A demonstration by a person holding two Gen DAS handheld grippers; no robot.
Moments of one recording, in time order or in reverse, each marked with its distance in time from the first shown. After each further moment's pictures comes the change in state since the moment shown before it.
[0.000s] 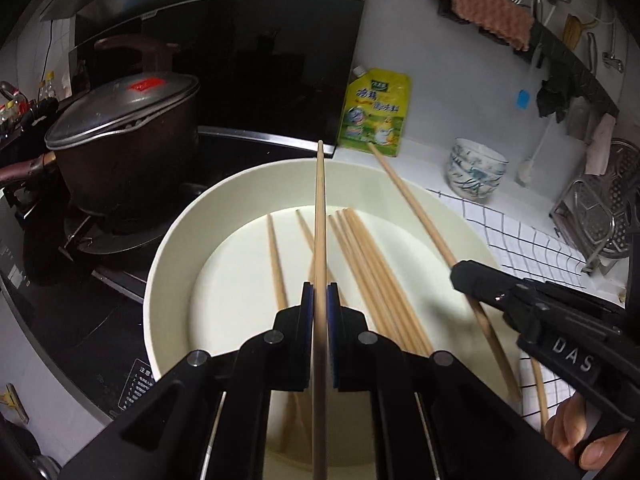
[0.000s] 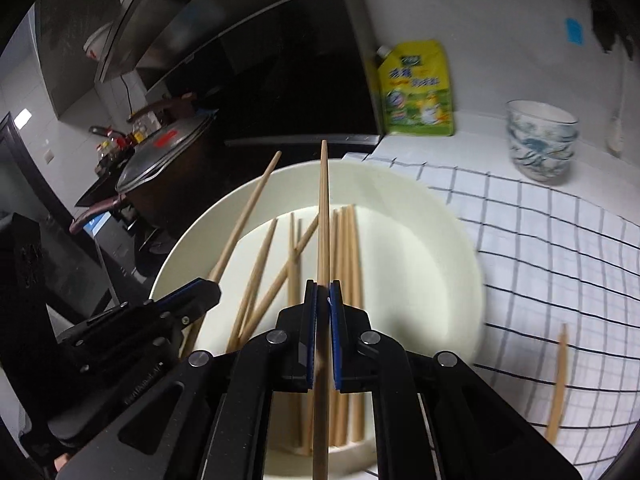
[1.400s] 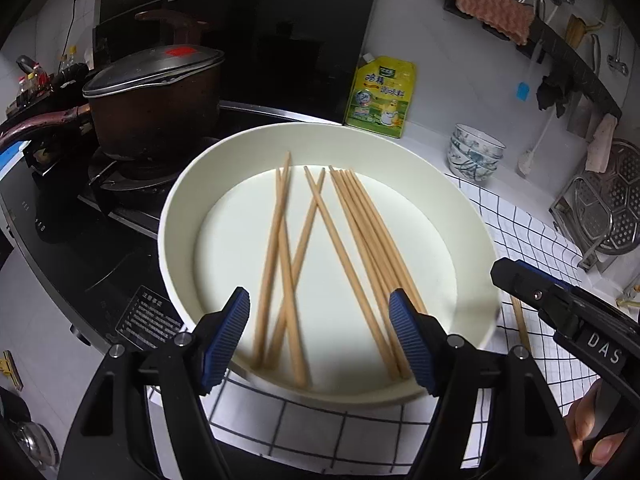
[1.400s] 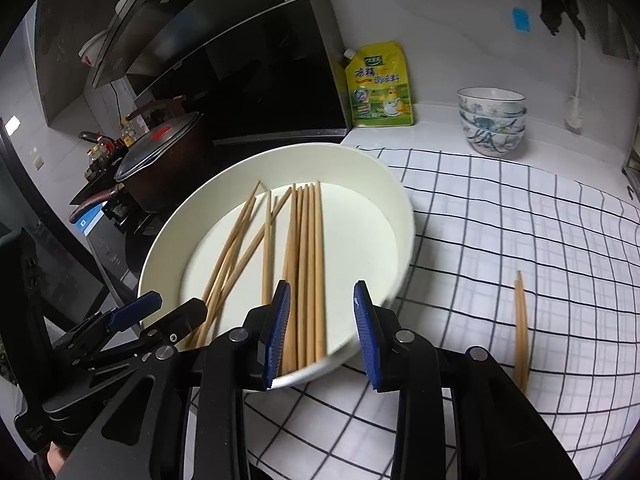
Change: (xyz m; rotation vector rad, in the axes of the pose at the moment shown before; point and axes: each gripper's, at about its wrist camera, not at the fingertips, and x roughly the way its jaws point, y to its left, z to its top) left arm -0.035 -0.017 -0.046 -0.062 0.025 0.025; right arm -0.056 -0.022 -0.047 0.043 -0.045 -0.065
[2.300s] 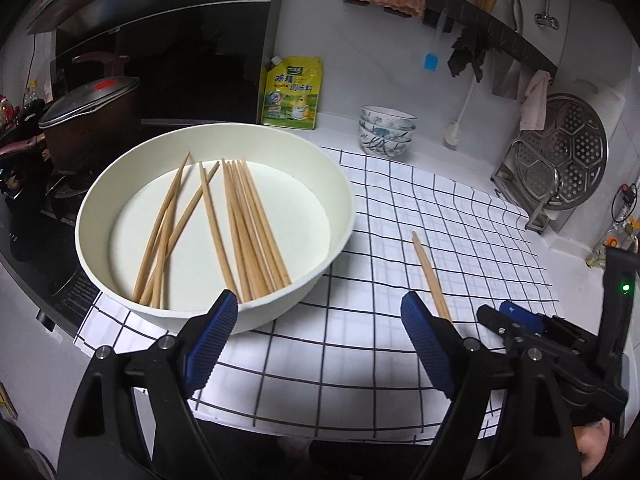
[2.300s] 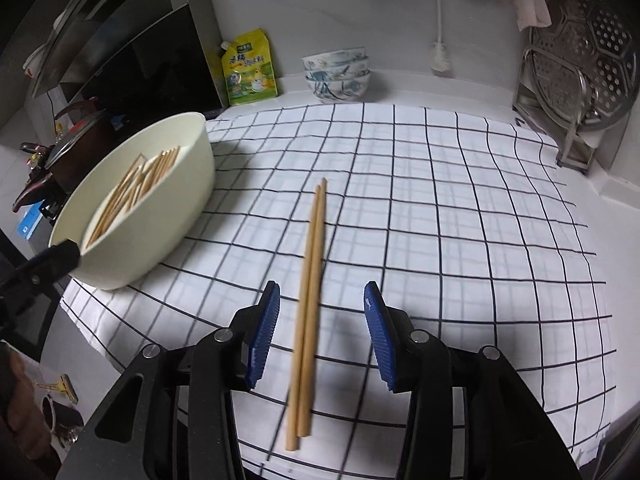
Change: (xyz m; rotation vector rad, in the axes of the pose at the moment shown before) left arm -0.034 -0.103 -0.049 0.114 -0.035 -0.112; right arm -0.063 -0.128 -0.095 0.093 0.018 -0.244
